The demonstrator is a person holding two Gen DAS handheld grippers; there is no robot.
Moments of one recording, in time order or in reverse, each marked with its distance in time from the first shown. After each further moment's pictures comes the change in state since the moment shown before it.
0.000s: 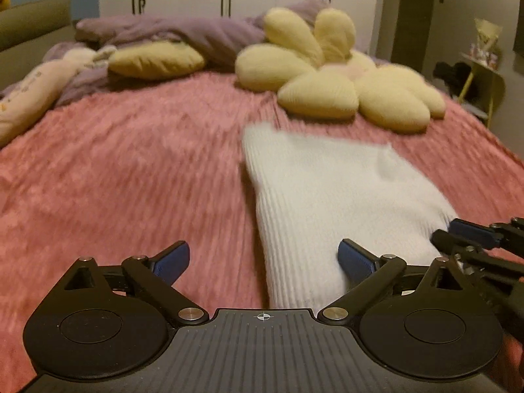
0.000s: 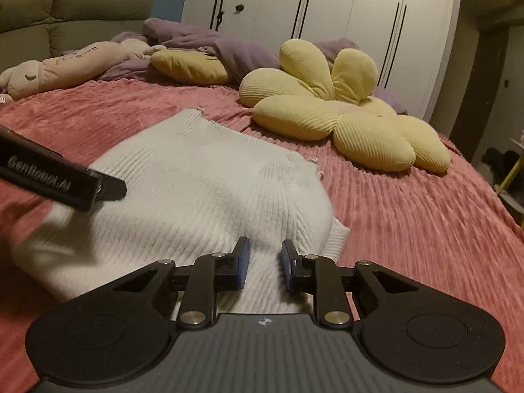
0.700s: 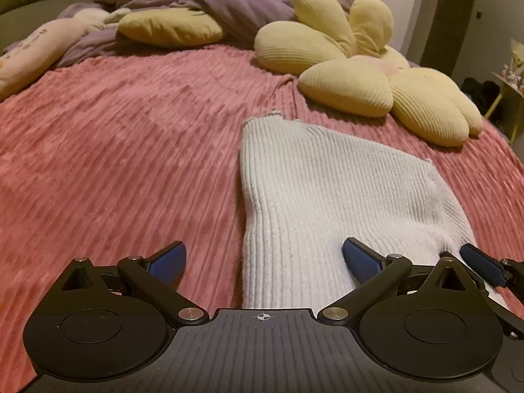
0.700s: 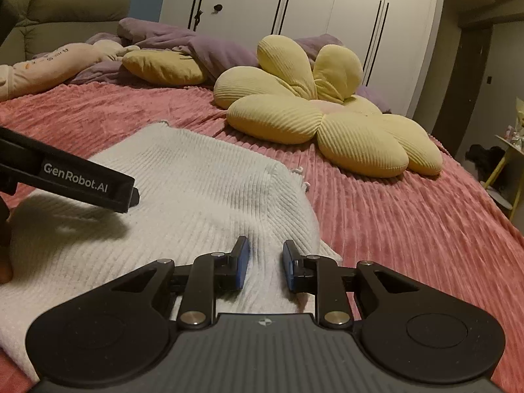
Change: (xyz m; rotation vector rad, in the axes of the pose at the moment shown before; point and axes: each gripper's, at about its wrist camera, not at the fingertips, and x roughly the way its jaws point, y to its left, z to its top) left arm 0.076 -0.006 0.011 -0.131 0.082 0.030; right arm 0.053 0.000 0.003 -0.026 -0.014 -0.103
